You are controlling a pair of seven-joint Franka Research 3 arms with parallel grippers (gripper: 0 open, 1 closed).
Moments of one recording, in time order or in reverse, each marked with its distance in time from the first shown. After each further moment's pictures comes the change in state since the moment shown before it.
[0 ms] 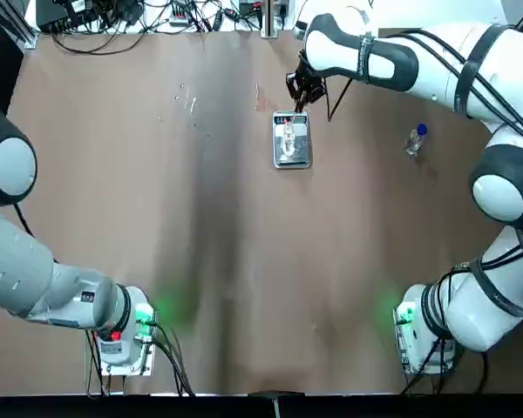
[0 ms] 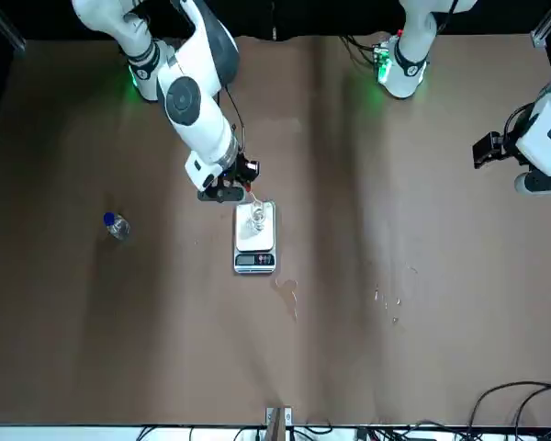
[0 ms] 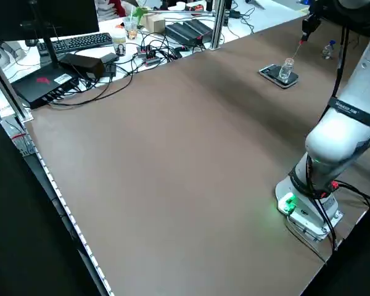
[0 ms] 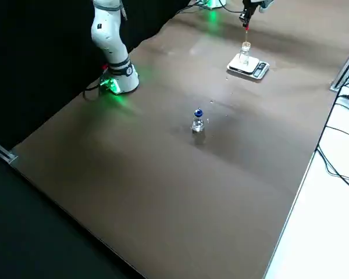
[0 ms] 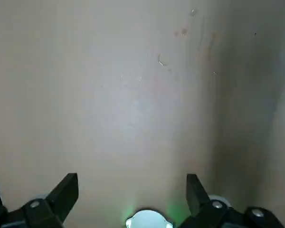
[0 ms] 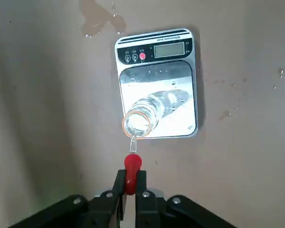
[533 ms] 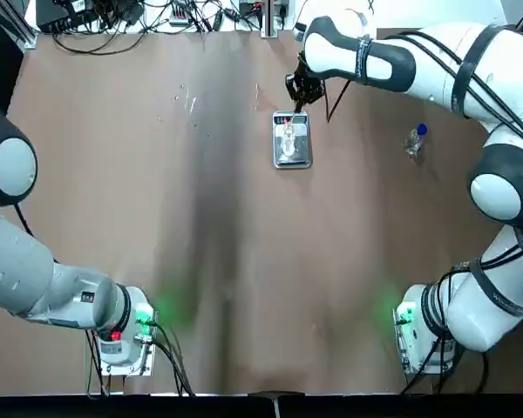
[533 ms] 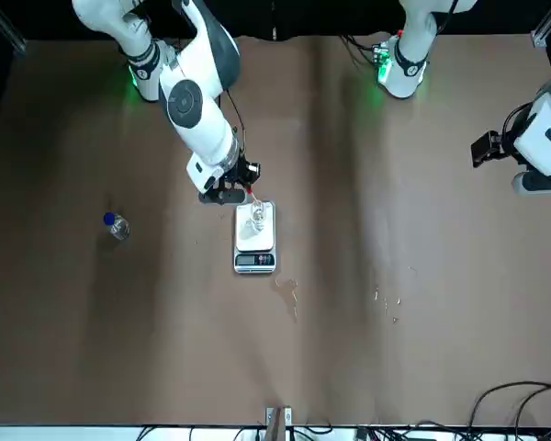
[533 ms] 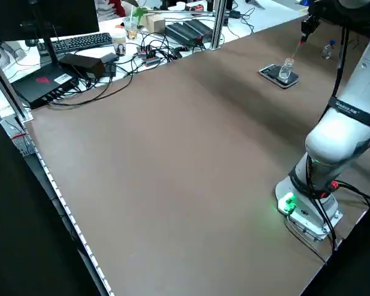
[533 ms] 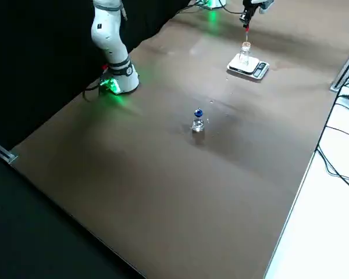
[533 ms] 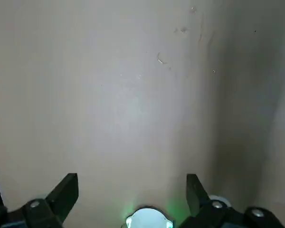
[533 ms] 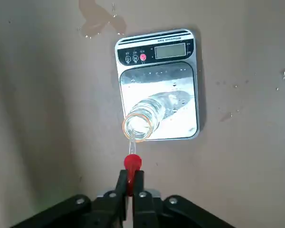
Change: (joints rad) left arm -0.003 0.000 -0.001 0.000 0.000 -0.011 0.000; right arm 0.002 0.009 0.000 0.000 0.000 0.011 0.000
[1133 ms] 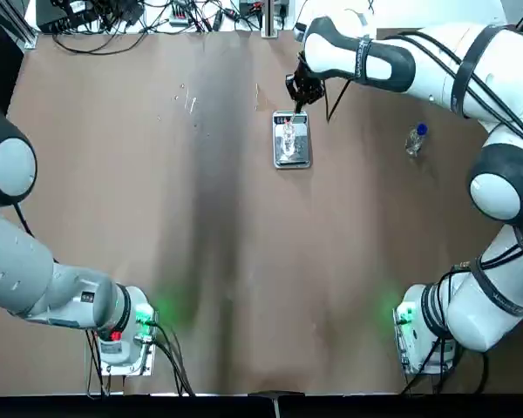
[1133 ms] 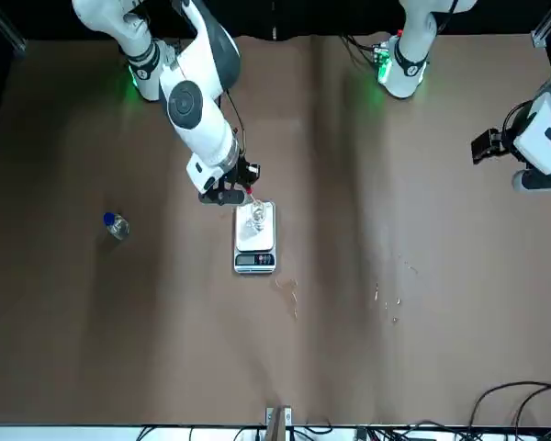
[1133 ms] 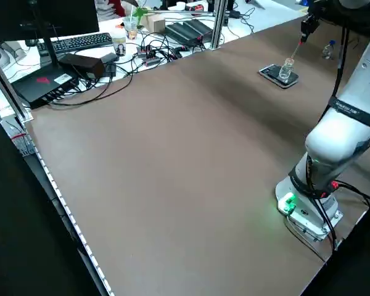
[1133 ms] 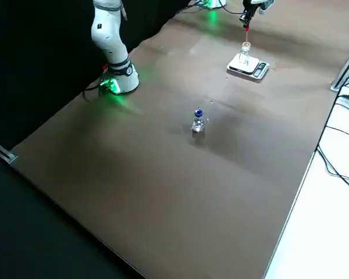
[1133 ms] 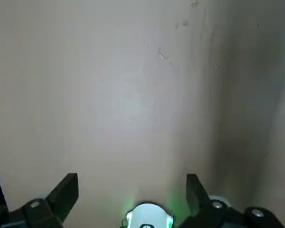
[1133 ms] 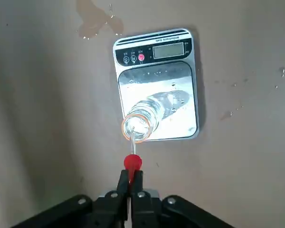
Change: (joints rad) left arm 0.001 -0.002 0.000 0.000 0.000 -0.018 0.000; right arm 0.000 0.002 -0.002 0.000 0.000 0.001 0.016
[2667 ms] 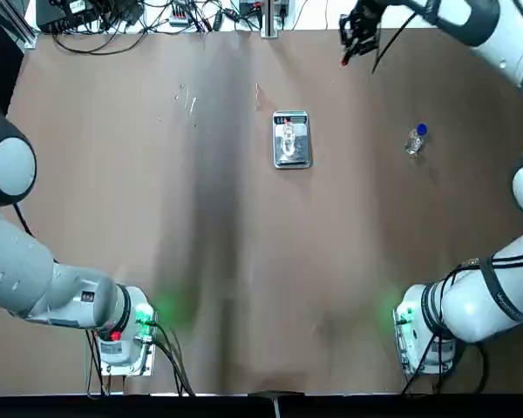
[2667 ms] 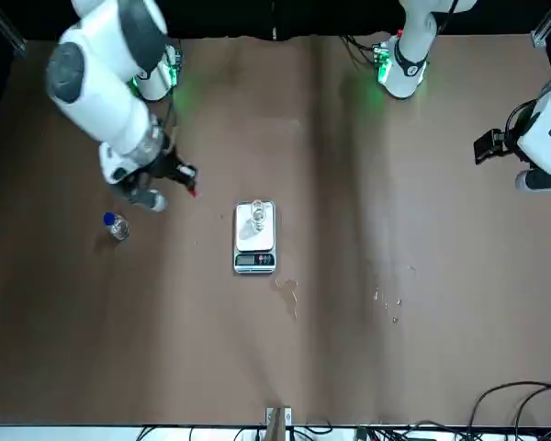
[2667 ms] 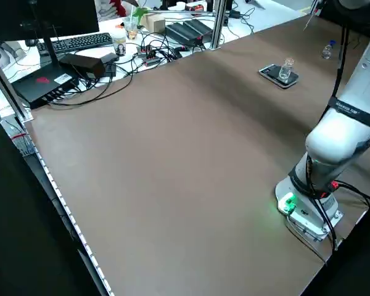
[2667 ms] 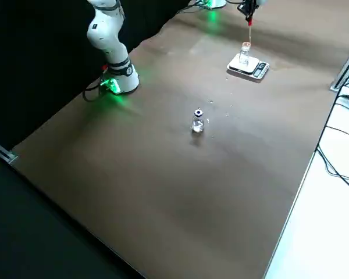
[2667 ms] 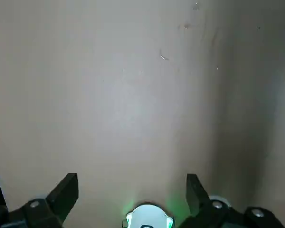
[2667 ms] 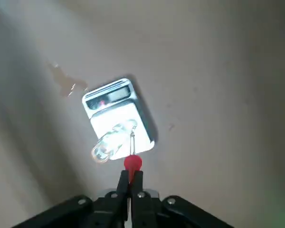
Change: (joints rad) left arm 0.008 0.000 0.000 0.002 0.000 0.004 0.000; right arm -0.222 -0.184 -0.032 0.030 -0.008 -0.212 0.054
